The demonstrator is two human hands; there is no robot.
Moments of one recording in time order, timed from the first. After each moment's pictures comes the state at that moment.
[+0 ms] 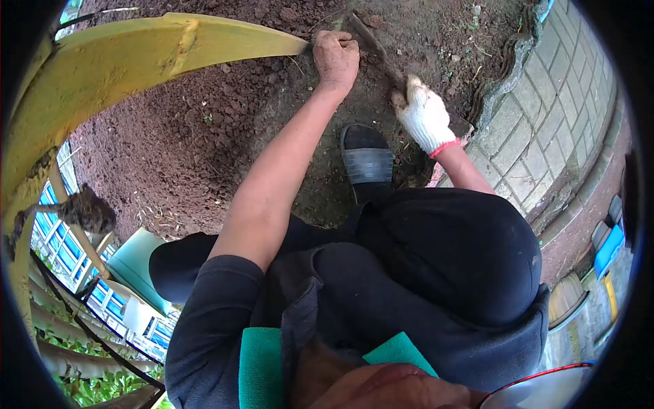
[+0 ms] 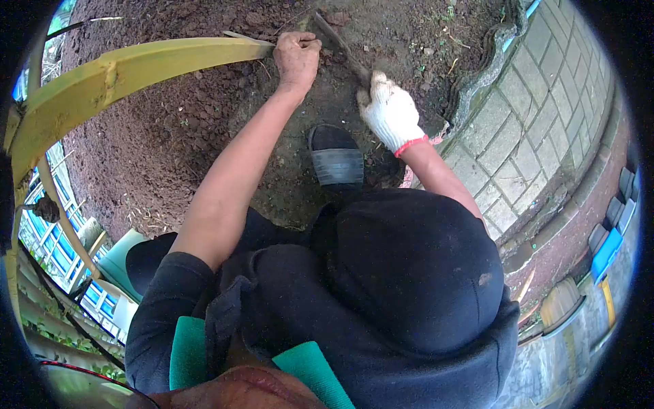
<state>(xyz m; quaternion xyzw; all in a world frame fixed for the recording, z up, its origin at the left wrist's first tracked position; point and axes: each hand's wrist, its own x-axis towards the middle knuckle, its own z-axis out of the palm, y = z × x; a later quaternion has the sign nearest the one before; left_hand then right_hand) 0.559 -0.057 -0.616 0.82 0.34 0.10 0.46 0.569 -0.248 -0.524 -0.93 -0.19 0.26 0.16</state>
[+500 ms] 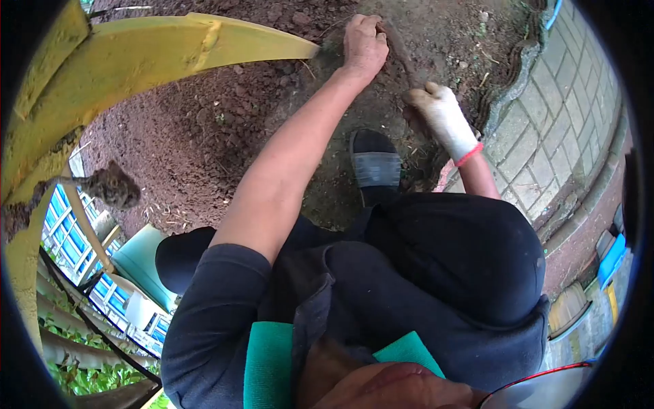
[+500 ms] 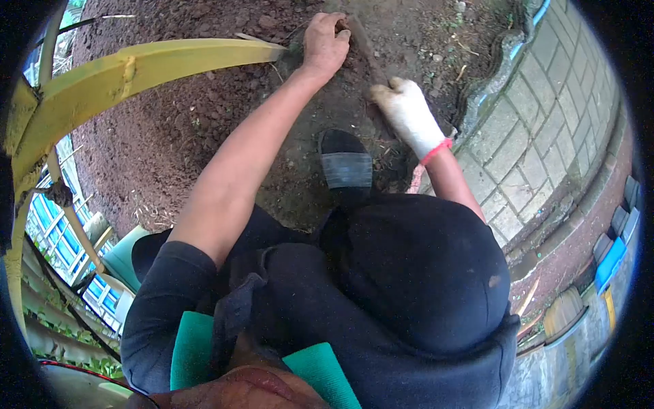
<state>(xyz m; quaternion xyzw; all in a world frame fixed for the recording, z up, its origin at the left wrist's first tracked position) 0.600 -0.064 -0.606 0.91 0.15 0.21 0.33 0.588 -0.252 -0.505 -0.75 0.07 0.47 0.47</state>
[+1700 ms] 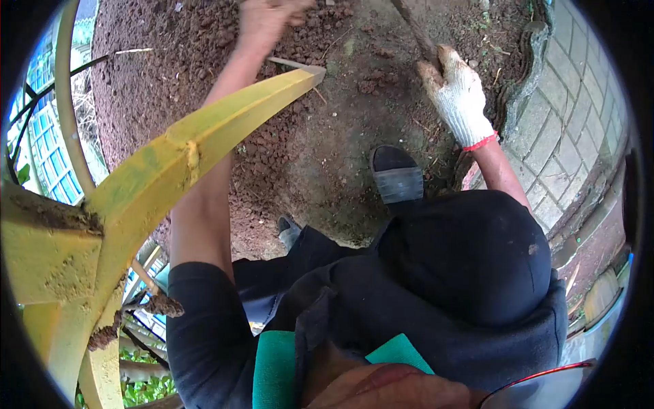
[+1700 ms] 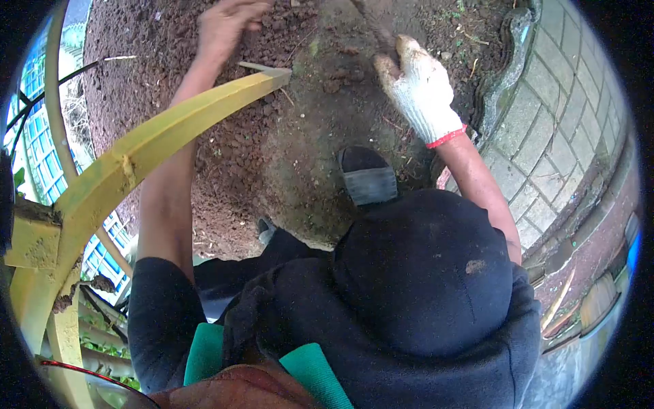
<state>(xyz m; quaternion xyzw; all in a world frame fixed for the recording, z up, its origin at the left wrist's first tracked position) 0.657 0.071 -0.483 0.82 0.27 -0.07 0.51 0.622 -0.235 -0.519 -0.95 -0.14 0.06 0.28</state>
